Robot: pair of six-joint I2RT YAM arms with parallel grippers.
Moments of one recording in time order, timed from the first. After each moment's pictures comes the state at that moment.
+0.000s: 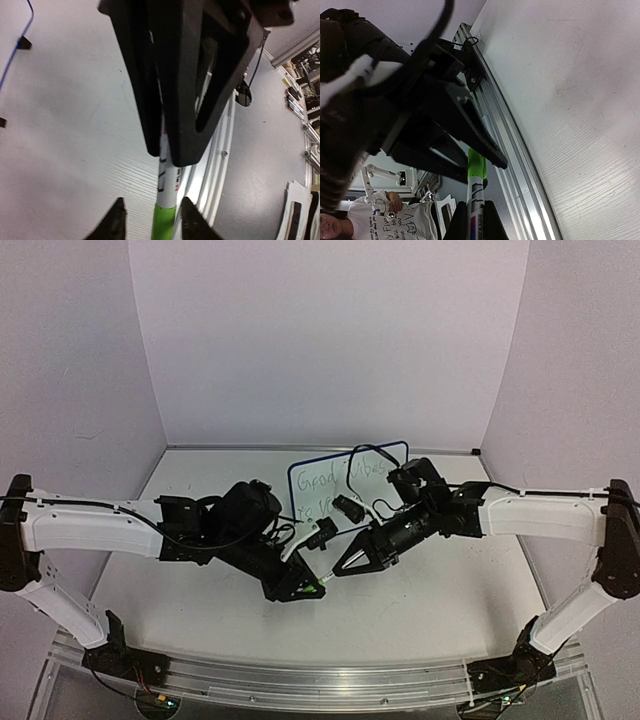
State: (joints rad) left arm -1.15 1.46 1.03 -0.33 0.38 -0.19; right arm 0.83 1.53 1.03 -0.28 -0.96 0.51
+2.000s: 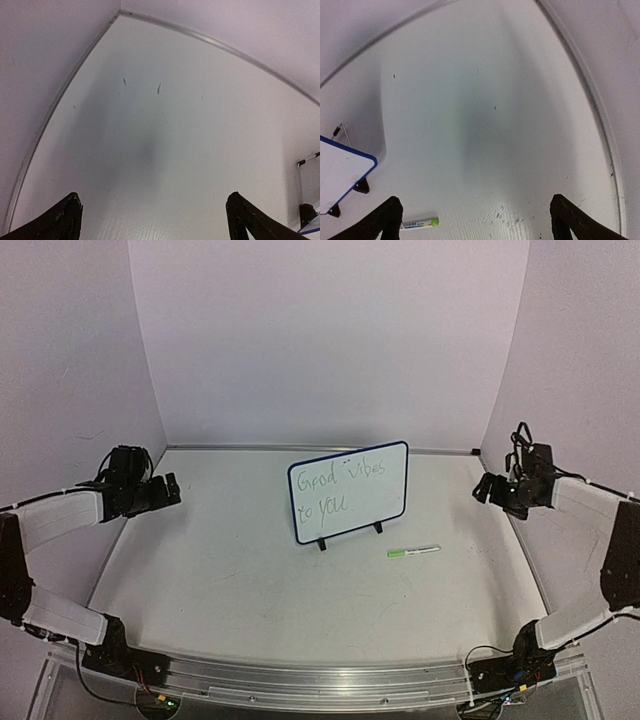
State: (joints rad) left arm -0.16 1.26 0.76 -0.17 -0.15 -0.39; right arm -0.07 1.38 0.91 -0.32 -0.13 0.26
